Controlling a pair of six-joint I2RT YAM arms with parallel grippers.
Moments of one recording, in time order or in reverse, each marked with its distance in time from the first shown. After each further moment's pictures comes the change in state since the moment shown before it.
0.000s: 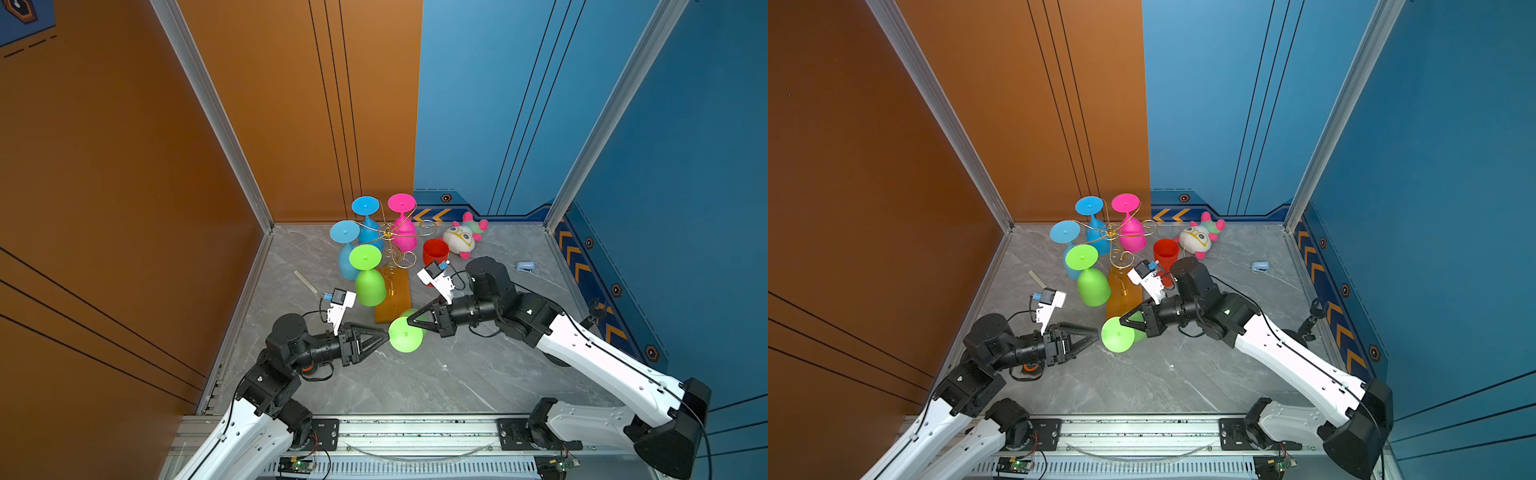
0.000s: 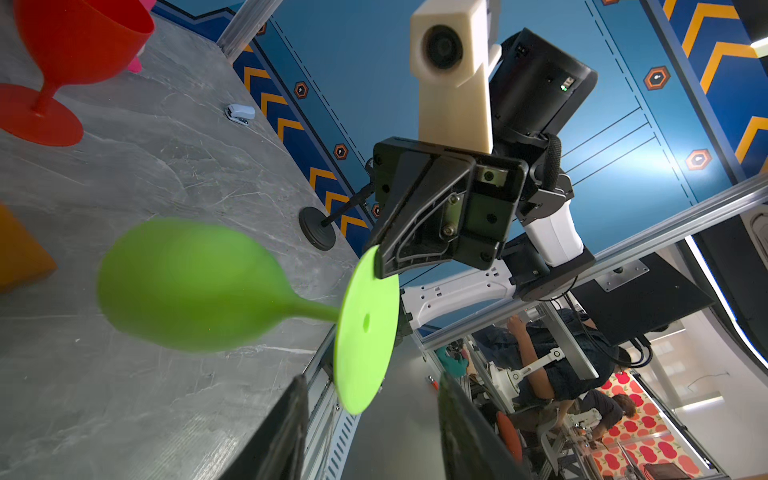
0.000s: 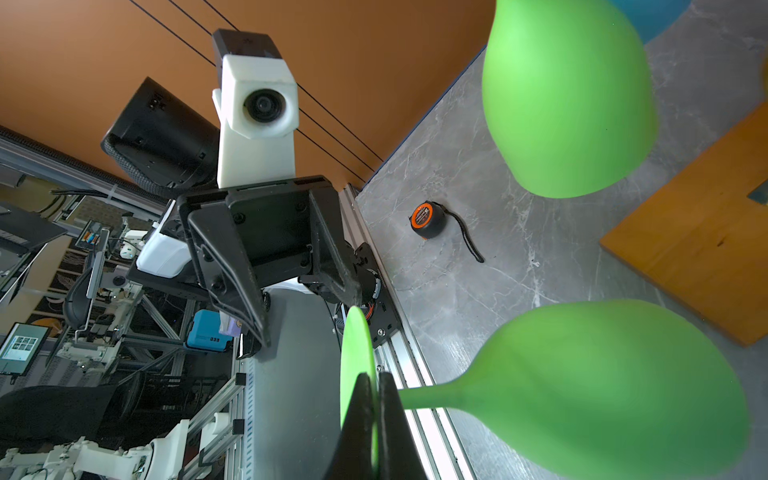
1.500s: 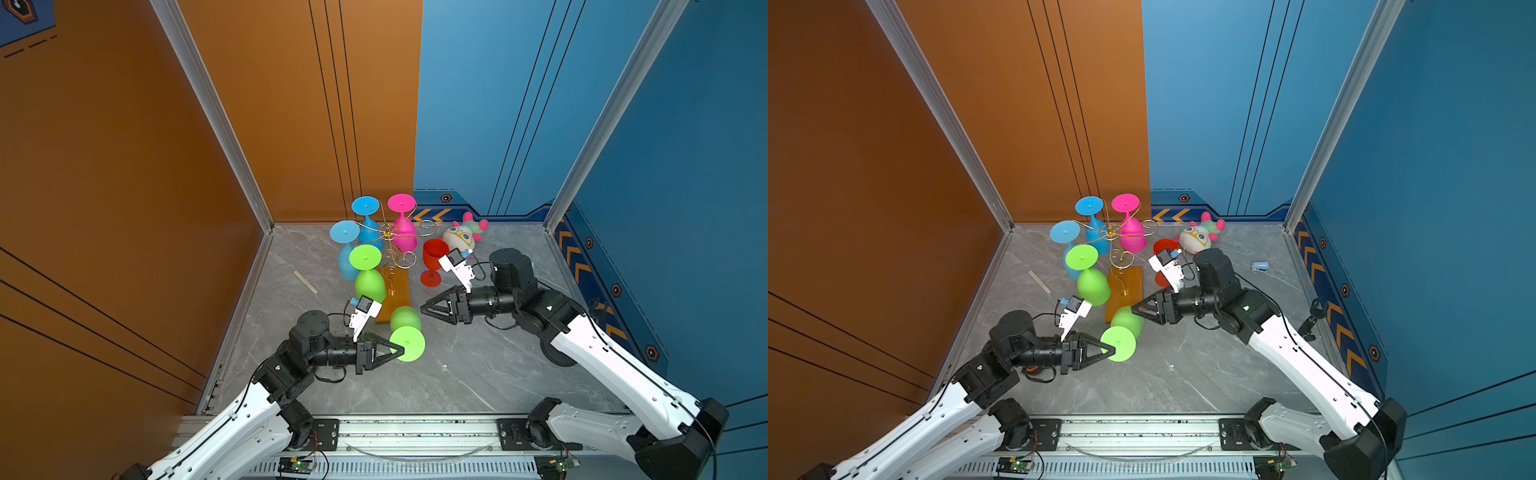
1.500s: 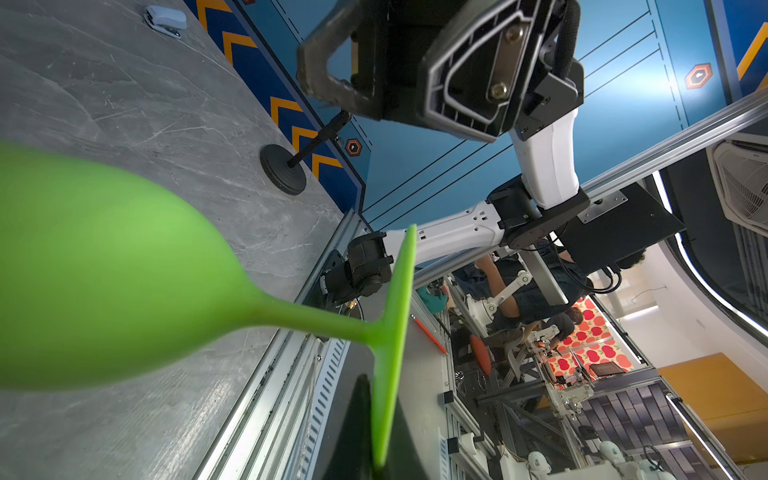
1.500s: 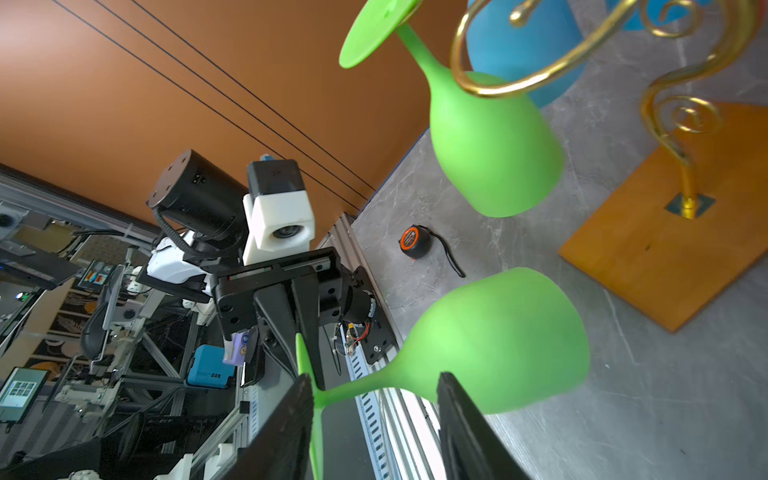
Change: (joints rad) left arm -0.167 0.114 0.000 0.036 0.035 0.068; right arm -0.184 -0.069 0.006 -0.064 -0.065 0.000
